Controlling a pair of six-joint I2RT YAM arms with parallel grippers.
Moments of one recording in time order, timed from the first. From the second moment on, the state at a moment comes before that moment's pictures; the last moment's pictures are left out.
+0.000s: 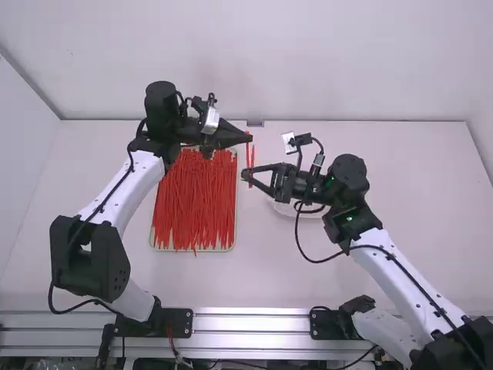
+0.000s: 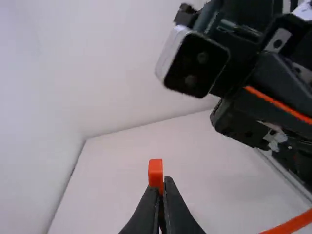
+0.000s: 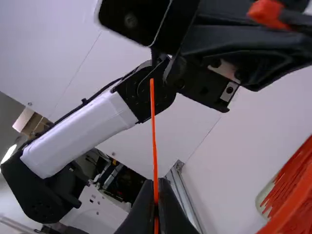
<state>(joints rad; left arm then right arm) -0.14 1.65 1.34 0.17 1.50 0.42 0.43 1.15 0.79 0.43 -0.96 1.00</state>
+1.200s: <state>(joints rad) -0.21 1.65 1.34 0.19 1.51 0.55 0.46 1.15 0.75 0.46 -0.82 1.12</state>
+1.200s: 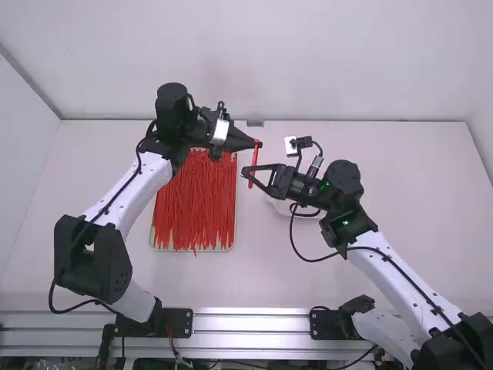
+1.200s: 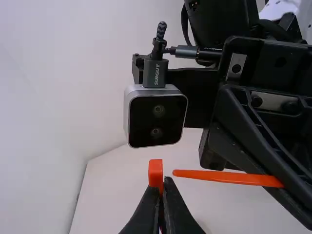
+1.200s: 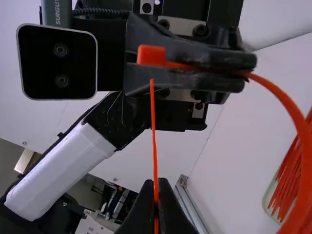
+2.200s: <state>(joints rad) -0.21 1.65 1.32 0.36 1.51 0.47 0.47 1.15 0.75 0.47 -0.80 1.11</state>
